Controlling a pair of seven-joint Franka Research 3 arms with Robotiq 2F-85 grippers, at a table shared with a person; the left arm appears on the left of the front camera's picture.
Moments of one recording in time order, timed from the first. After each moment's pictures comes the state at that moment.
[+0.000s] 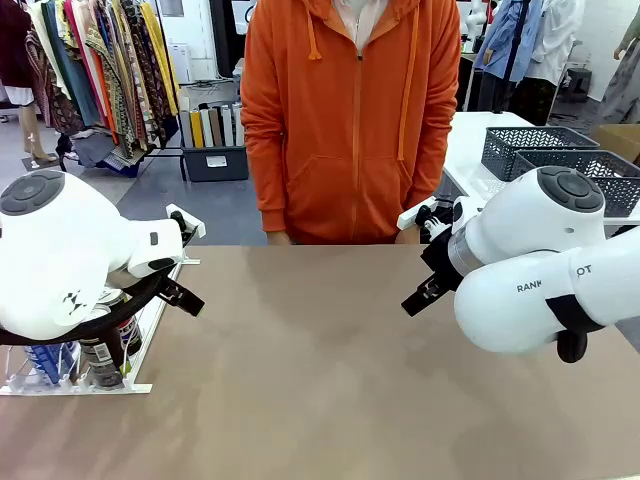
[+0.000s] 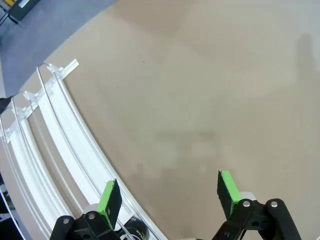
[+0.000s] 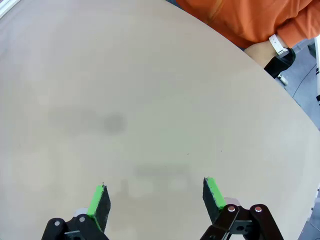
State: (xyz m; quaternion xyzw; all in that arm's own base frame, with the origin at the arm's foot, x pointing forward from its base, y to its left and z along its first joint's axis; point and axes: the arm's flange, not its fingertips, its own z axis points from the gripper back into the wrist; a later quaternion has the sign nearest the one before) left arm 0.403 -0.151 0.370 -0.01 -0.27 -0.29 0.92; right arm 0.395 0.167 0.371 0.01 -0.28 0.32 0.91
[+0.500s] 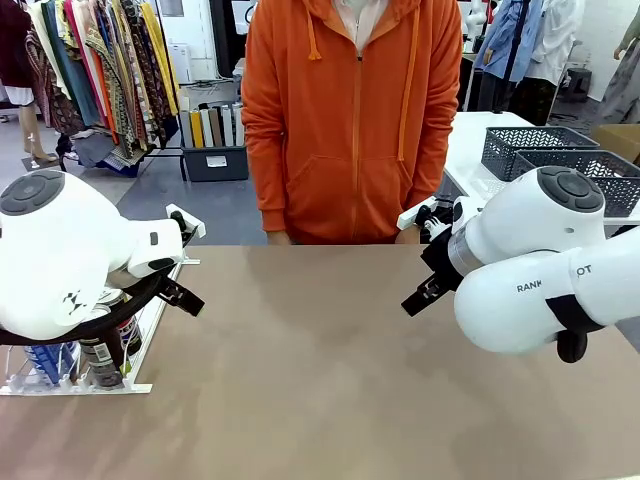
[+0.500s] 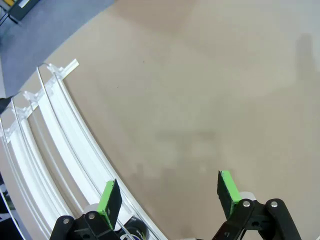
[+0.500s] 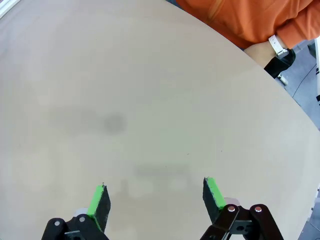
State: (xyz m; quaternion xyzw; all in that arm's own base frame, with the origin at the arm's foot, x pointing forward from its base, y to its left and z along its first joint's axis) left arm 0.403 -0.151 0.370 -0.01 -0.27 -0.29 0.92; right arm 0.395 0.167 0.371 0.01 -0.28 0.32 0.91
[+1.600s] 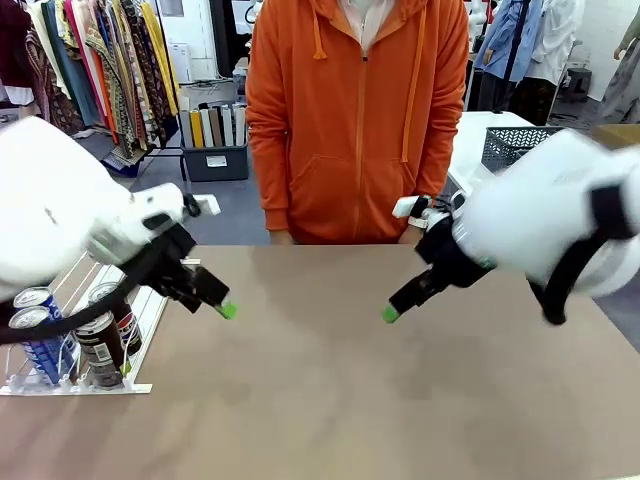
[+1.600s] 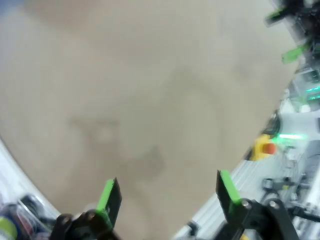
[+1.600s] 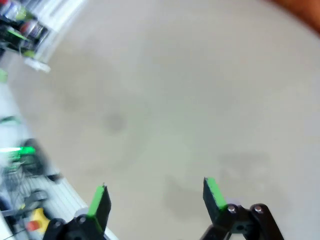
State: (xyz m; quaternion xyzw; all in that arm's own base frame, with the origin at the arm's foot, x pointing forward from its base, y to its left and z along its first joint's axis) left arm 0.366 -0.177 0.443 -0.26 -0.12 -0.27 0.92; right arm 0.375 0.167 0.422 0.25 -0.16 0.32 0.90
